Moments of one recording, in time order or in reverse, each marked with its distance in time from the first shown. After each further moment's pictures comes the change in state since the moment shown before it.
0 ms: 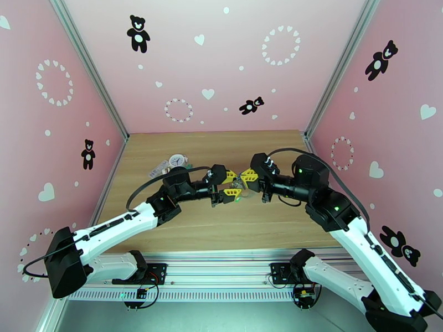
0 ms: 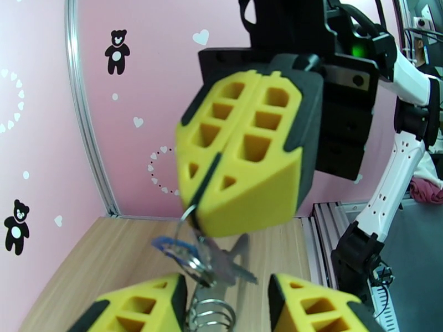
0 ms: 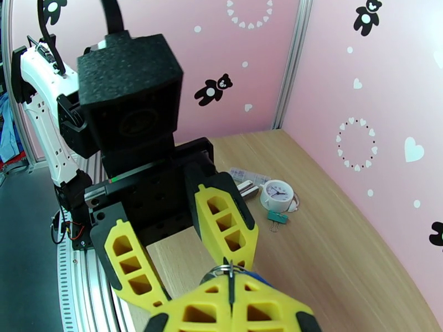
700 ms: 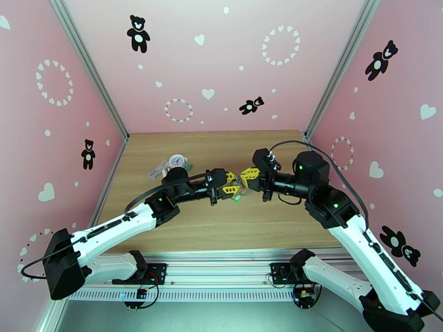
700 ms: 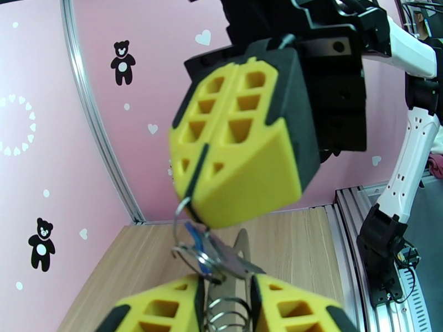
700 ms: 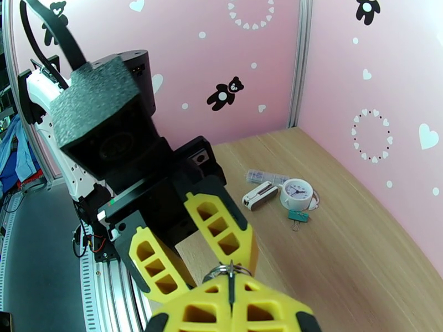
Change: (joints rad) left arm -0.001 -0.027 -0.003 -0.022 -0.032 0.121; right arm -0.042 0.016 0.019 0.007 -0.085 0.096
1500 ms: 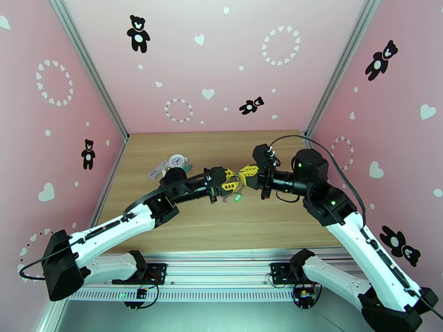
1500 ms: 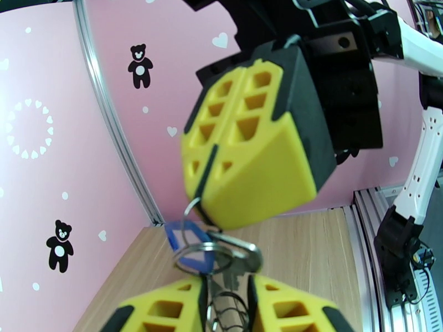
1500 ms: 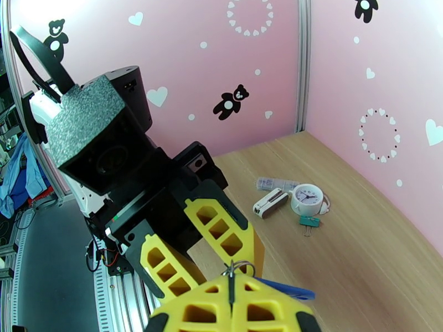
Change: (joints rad) left arm -0.009 0.002 -0.001 0.038 -0.080 0.004; right arm -0.002 0.023 0.001 0.048 -0.027 0.082
